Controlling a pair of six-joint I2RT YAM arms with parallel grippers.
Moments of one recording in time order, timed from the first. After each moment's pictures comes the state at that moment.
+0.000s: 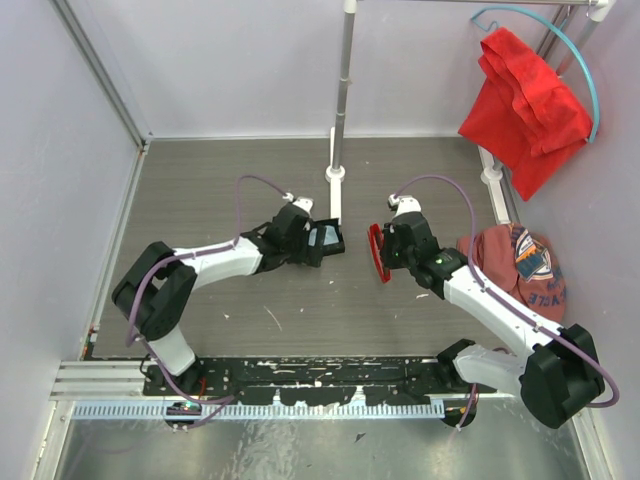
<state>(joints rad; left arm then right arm) -0.74 1.71 0.97 -0.07 -0.13 -0.40 0.52 1.11 0.72 -0.33 0.15 0.34</state>
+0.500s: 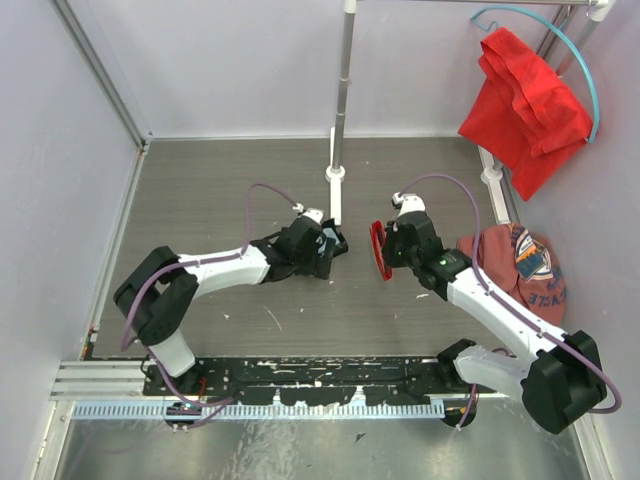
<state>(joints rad) -0.85 1.69 0.97 -0.13 -0.18 -0.47 0.50 1.08 0.72 -0.33 0.15 0.34</state>
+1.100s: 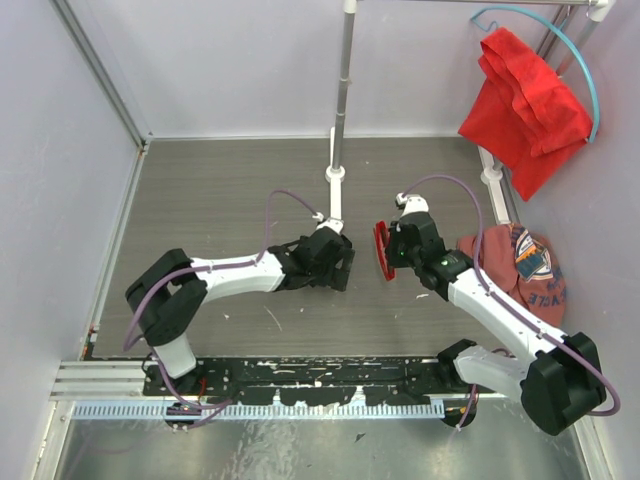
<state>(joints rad) -0.97 1.73 1.03 -0.18 -0.20 -0.54 0.48 1.07 0.71 -0.32 0.15 0.34</state>
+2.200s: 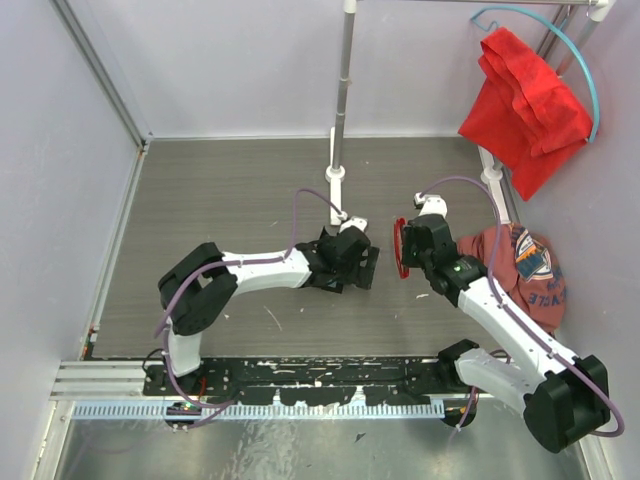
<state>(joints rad) -1.04 1.92 1.24 -0.18 -0.19 -0.61 0.43 0.98 0.69 -0.39 0.26 0.34</state>
